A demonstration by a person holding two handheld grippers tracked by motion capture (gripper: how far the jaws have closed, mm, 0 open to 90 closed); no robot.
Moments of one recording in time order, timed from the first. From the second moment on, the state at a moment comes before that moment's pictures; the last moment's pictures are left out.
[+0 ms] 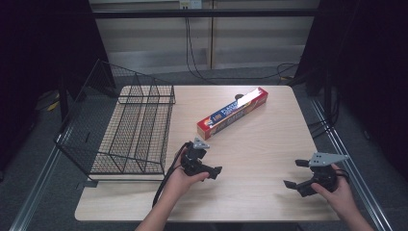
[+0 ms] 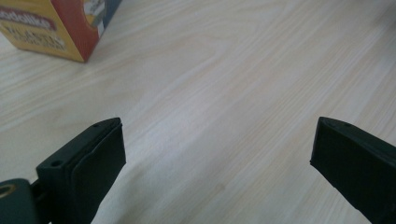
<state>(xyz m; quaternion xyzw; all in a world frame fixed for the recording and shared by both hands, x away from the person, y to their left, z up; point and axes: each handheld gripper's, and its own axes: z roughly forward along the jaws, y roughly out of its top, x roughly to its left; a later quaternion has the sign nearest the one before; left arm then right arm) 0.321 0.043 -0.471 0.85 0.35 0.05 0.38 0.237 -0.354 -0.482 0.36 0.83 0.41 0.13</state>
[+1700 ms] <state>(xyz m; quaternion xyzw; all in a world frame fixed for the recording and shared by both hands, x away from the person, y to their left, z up) 0.458 -0.026 -0.451 0.85 0.39 0.09 0.35 0.237 -0.351 -0.477 0.34 0.83 0.43 0.12</state>
